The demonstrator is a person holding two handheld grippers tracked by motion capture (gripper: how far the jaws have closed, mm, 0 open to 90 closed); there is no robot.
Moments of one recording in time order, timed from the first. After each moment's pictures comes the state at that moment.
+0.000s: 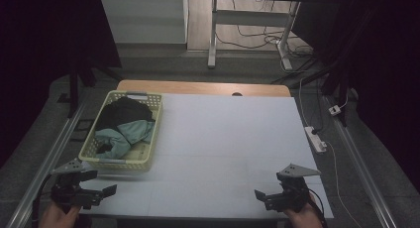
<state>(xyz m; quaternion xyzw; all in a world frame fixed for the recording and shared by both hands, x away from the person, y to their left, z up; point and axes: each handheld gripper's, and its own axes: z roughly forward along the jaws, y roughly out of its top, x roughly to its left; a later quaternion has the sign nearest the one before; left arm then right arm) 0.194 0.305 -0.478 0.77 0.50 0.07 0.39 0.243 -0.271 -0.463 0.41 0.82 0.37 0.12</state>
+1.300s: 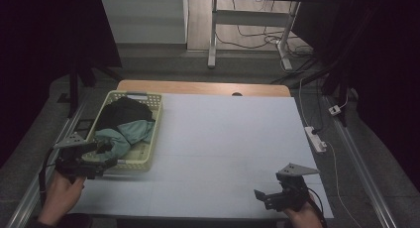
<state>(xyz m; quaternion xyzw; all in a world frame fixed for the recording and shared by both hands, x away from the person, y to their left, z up) 0.253 0.315 -0.459 0.76 0.49 0.13 0.41 0.246 -0.270 -0.464 0.41 0.82 0.37 0.11</state>
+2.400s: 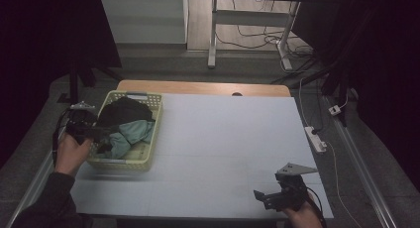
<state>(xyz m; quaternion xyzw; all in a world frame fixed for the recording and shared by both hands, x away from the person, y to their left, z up) 0.362 0.345 -0.459 0.75 0.53 0.16 0.36 0.248 -0.269 -0.465 0.41 0.83 0.36 0.11</state>
